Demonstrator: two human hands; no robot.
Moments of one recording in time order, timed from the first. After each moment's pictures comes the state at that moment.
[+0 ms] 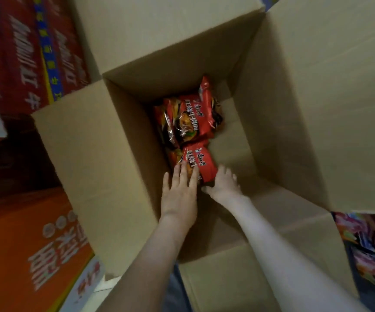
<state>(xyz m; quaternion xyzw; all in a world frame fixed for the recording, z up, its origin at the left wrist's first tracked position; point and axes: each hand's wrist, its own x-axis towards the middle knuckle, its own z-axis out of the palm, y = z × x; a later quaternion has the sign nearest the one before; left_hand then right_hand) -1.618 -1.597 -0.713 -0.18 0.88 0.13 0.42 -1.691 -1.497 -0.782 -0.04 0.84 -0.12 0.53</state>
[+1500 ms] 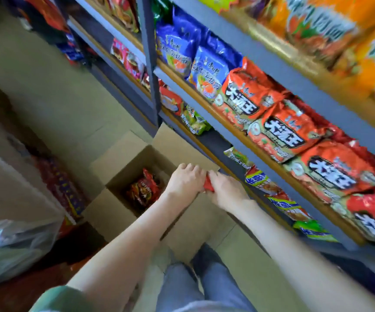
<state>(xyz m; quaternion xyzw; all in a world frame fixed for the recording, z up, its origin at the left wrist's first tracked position) -1.666 -1.502 -0.231 0.30 0.95 -0.03 0.05 -1.654 -1.359 -0.228 -0.16 0.97 -0.09 0.18</state>
